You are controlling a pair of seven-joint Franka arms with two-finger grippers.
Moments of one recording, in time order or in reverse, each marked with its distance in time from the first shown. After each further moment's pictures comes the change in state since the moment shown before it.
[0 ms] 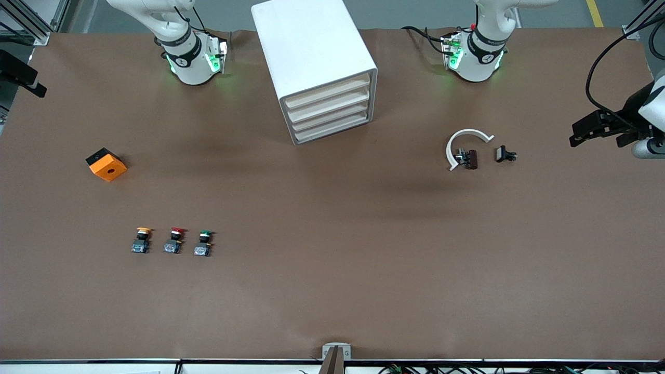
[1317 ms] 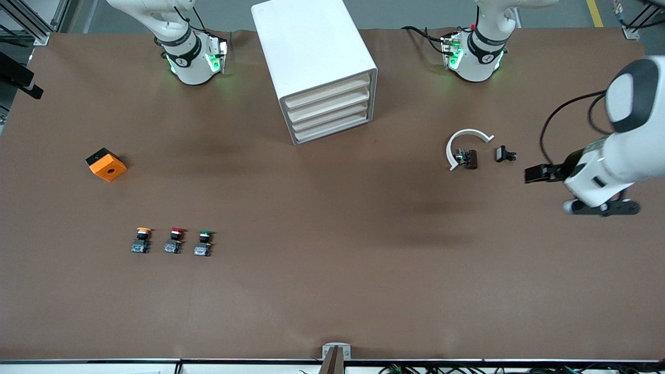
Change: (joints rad) left arm -0.032 0.260 -0.037 -0.006 -0.032 0.103 -0.057; right arm -0.001 0.000 -0.008 -0.001 0.000 0.020 0.000
